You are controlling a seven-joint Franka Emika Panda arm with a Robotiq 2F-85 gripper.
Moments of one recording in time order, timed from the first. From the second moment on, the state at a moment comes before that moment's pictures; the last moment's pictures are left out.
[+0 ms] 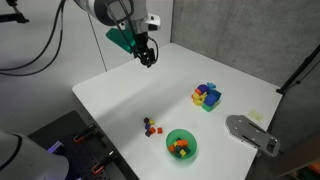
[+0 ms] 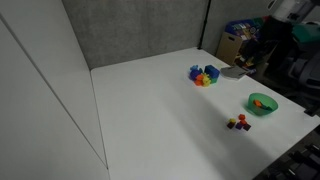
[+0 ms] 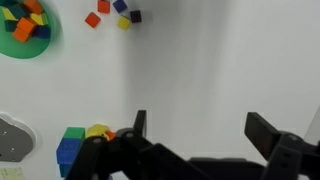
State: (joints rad) arm 0.02 -0.14 0.01 -2.36 0.15 2.36 -0.04
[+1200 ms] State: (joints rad) arm -0.08 0.28 -0.15 -2.43 0.03 2.72 0.36
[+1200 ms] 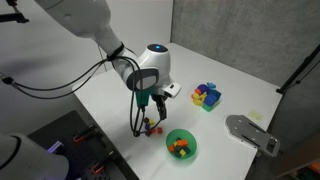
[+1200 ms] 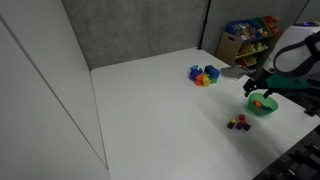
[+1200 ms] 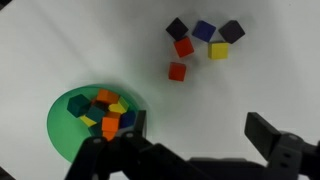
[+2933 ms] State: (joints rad) arm -0.09 0.71 -0.11 -2.27 0.23 2.96 0.37
